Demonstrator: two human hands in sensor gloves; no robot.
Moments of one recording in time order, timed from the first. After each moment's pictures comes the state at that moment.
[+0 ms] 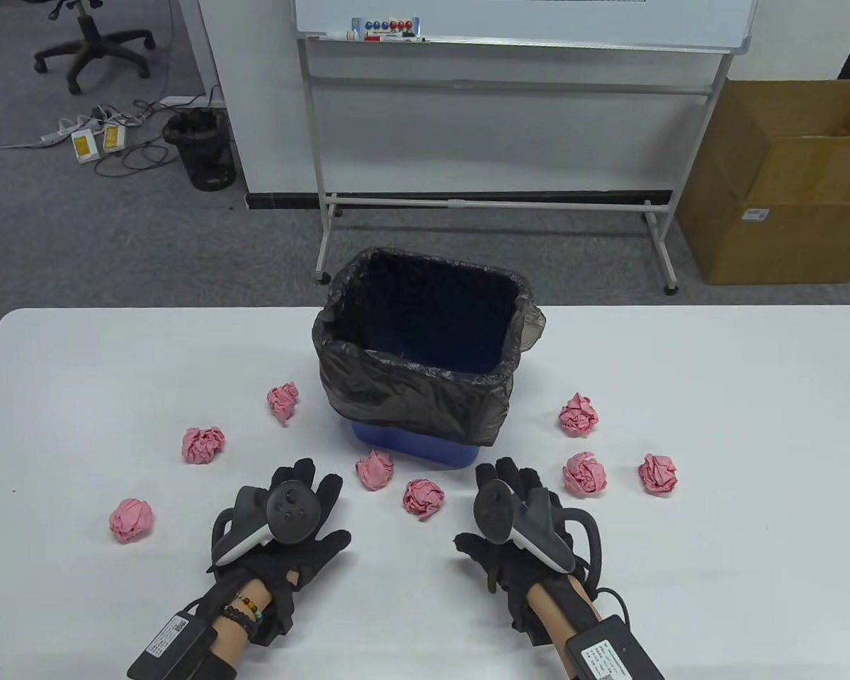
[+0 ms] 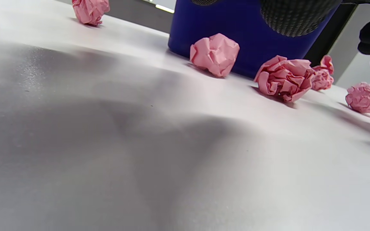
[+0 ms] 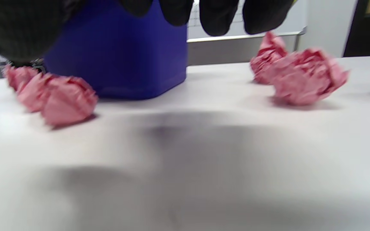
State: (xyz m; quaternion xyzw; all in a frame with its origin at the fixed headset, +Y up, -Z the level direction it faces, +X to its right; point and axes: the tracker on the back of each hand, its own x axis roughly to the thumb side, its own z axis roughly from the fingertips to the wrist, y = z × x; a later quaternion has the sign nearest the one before) left_hand -0.217 -0.749 -0.359 -0.13 -0.14 0.12 0.97; right_hand 0.103 -0.714 -0.347 0.00 0.04 1.00 0.06
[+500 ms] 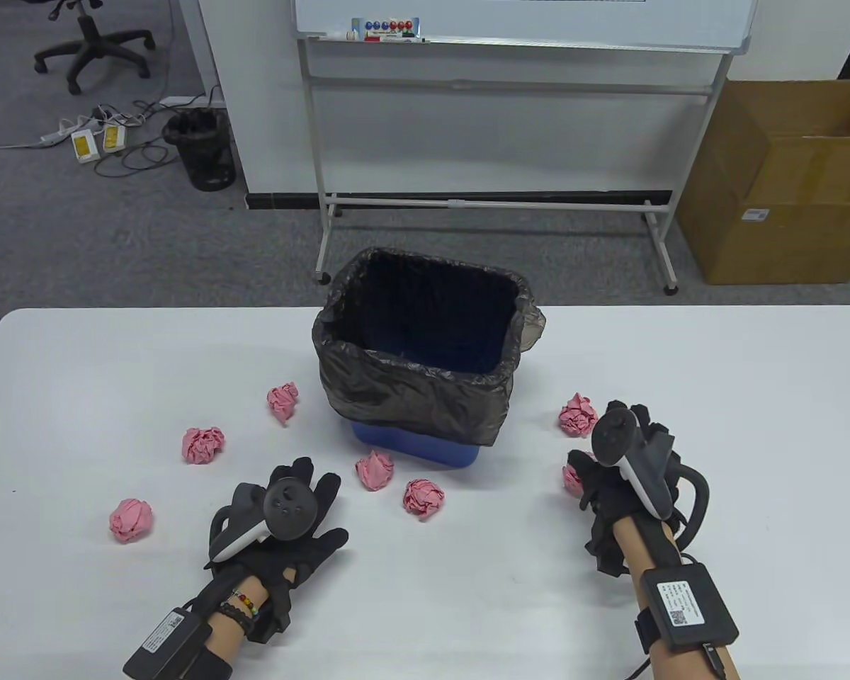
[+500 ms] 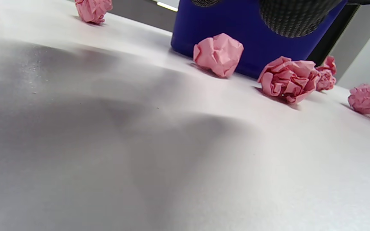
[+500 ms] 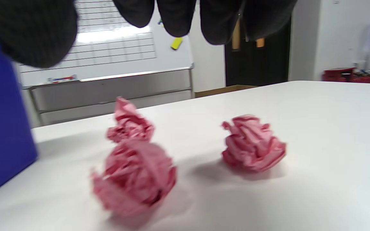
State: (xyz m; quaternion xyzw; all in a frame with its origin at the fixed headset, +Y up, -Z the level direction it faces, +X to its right) left_hand -0.221 -0.749 -0.362 -0.13 -0.14 0.12 0.97; right_hand 0.229 -0.678 -0.398 -0.22 -0.02 0.97 0.08
